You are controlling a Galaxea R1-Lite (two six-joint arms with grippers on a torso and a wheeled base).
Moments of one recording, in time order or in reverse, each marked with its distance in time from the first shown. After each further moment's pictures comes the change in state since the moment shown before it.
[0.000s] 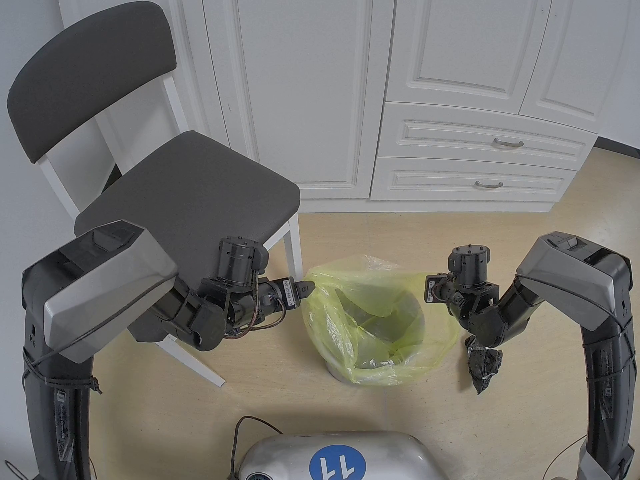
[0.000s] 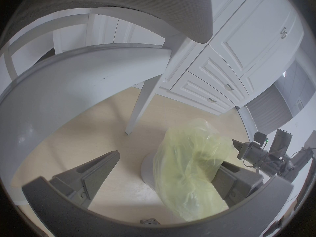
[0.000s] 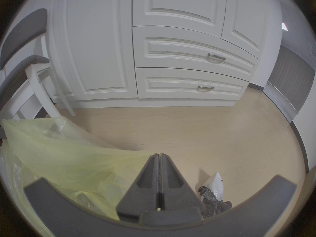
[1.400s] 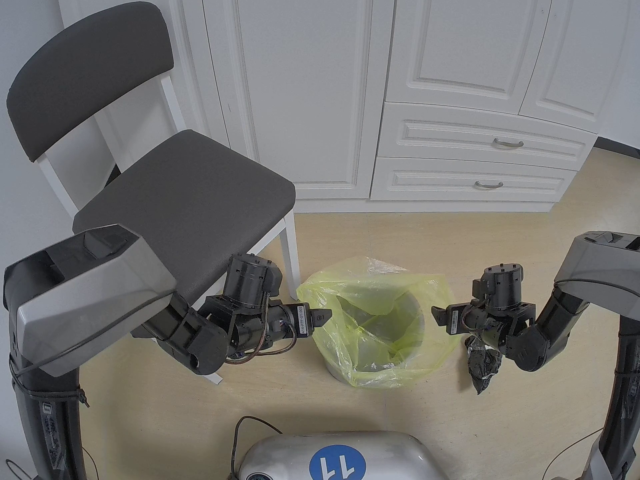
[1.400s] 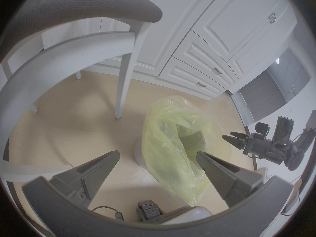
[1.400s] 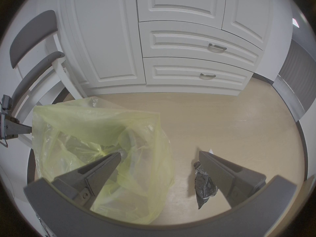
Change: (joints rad) left arm -0.092 -0.090 0.156 0.002 -0.024 0.039; right arm -0.014 -0.214 0.405 -0.057 0.142 0.001
